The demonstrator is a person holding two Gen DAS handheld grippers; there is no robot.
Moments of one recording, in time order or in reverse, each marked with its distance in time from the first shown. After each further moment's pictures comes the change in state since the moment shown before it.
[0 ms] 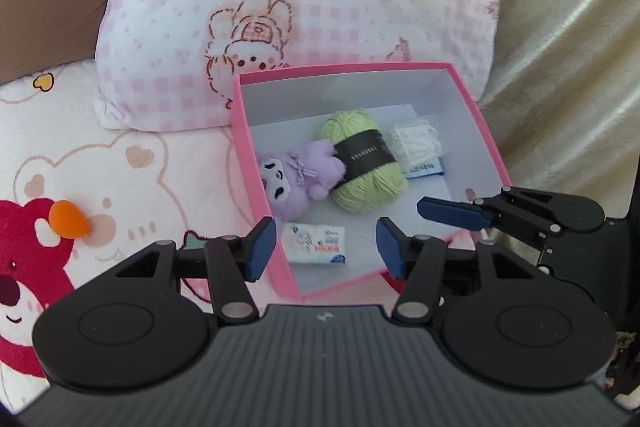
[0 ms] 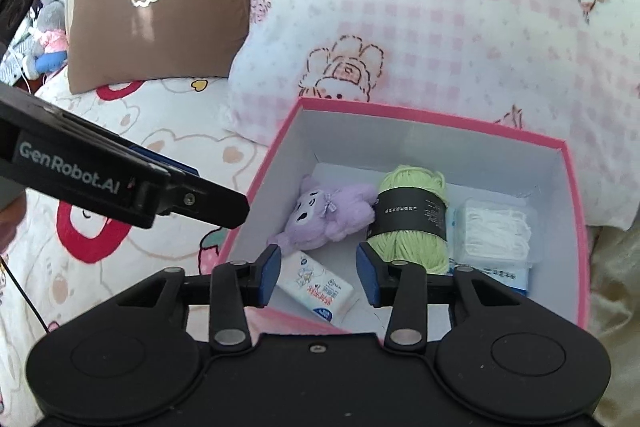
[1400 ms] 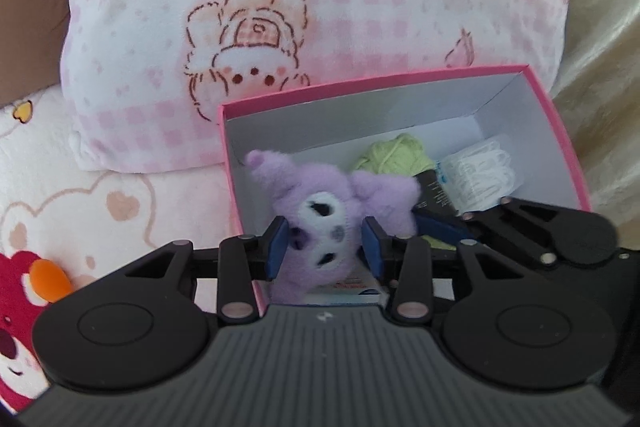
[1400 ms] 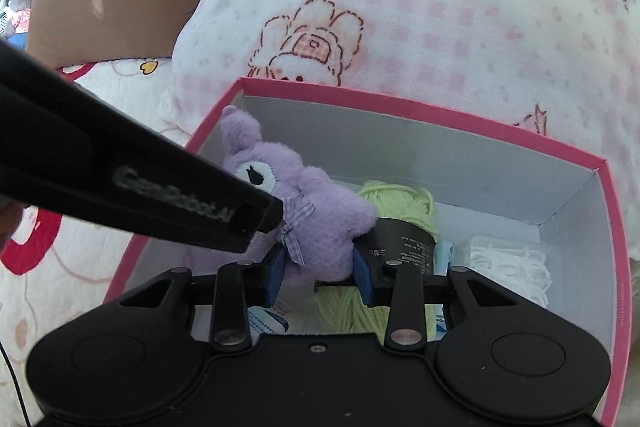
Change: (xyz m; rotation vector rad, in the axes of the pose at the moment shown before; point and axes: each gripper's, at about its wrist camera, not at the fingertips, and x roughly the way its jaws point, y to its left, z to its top) left arm 0.108 -0.003 0.052 -0.013 0.053 0.133; right arm 0.099 -0.037 0.029 -0.034 0.026 -0.048
